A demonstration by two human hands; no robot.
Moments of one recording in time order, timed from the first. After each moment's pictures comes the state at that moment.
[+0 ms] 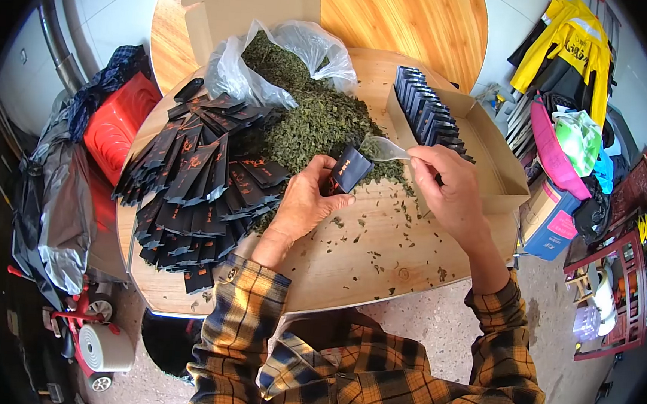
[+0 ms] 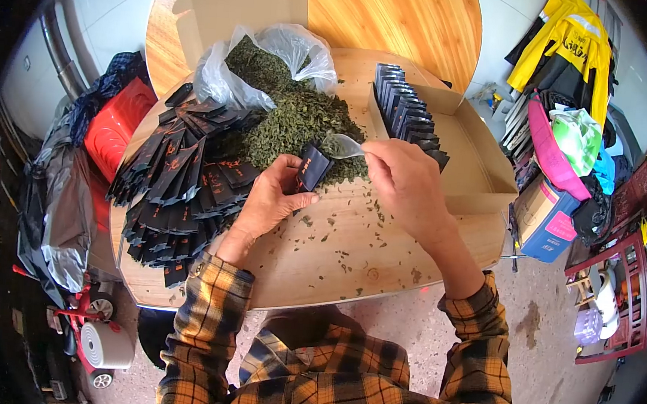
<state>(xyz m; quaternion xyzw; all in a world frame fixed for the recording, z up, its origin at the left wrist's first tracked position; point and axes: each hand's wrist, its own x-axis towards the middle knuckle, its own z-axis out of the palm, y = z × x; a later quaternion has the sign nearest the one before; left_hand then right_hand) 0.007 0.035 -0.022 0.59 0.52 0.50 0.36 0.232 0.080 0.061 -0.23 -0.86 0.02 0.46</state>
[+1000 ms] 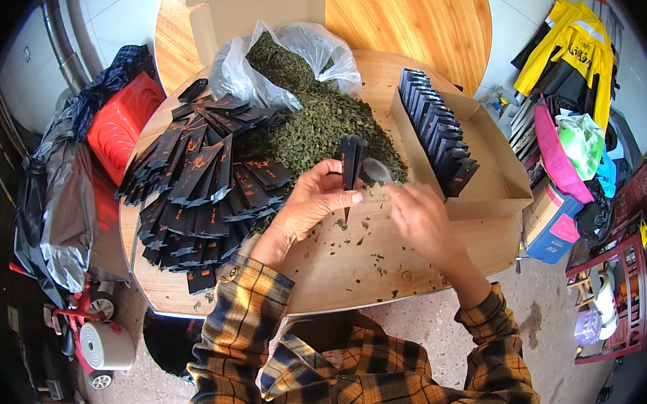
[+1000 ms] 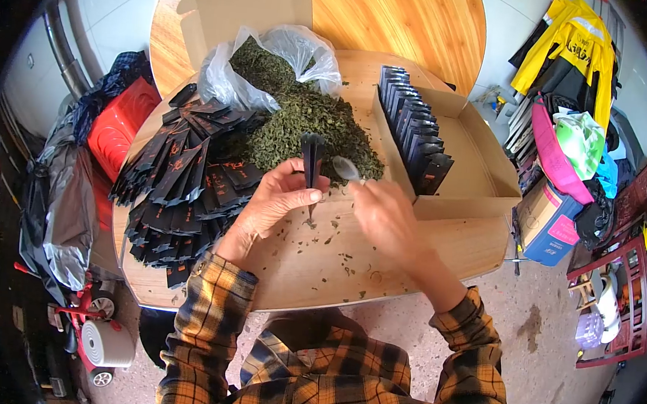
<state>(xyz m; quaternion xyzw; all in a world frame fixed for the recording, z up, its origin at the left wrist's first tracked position) 0.008 0.036 -0.020 0.47 0.37 0.57 0.56 0.225 0.074 -0.001 -0.23 -0.90 -0.05 0.37</state>
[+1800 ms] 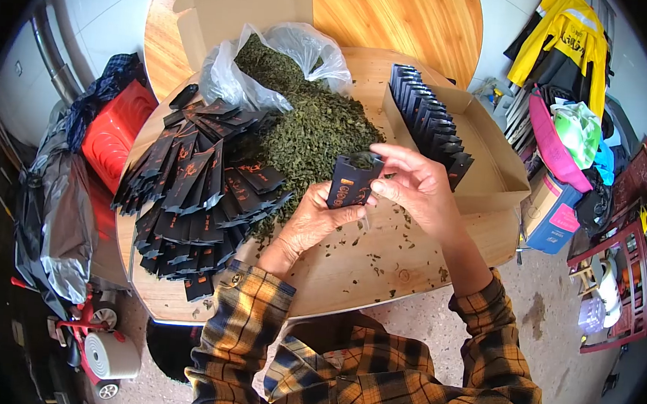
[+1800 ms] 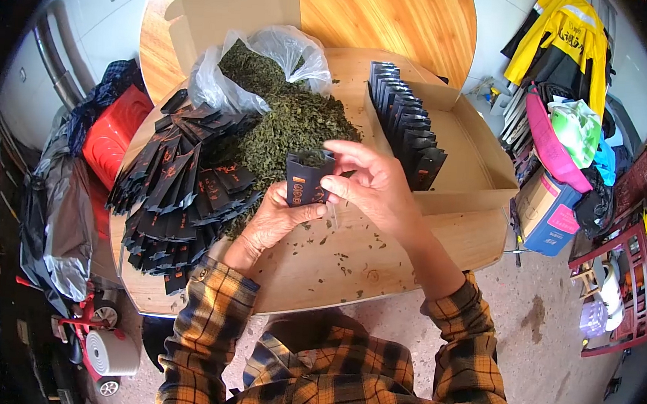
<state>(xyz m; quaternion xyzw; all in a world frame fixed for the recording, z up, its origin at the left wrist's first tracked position) 0.026 0.029 -0.027 0.56 0.34 0.54 0.53 0.212 0.083 0.033 -0.18 -0.71 0.55 0.42</state>
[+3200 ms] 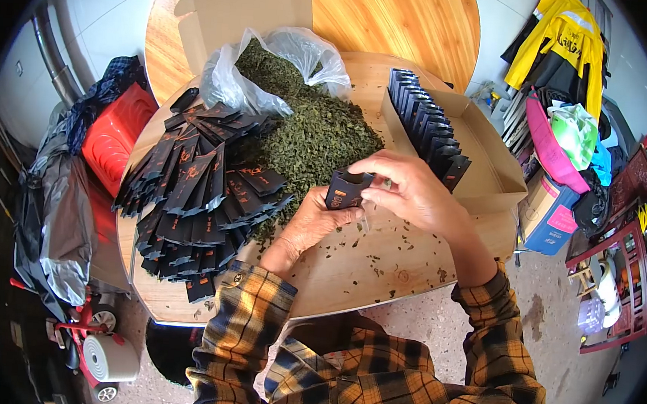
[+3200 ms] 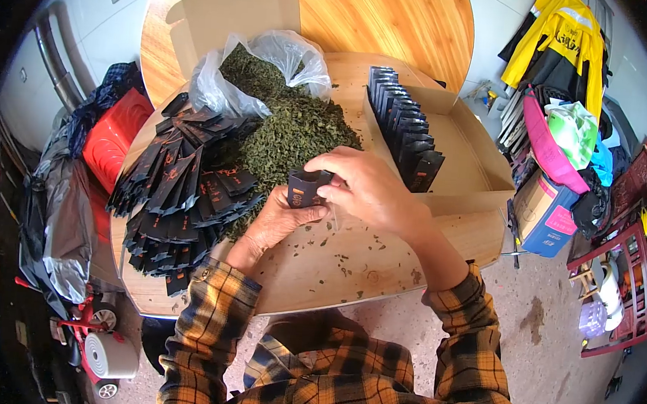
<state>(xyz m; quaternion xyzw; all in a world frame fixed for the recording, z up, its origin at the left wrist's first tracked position) 0.023 0.035 -0.038 0.55 0.40 0.52 0.52 0.205 0.081 0.065 -0.17 -0.92 0.21 0.28</state>
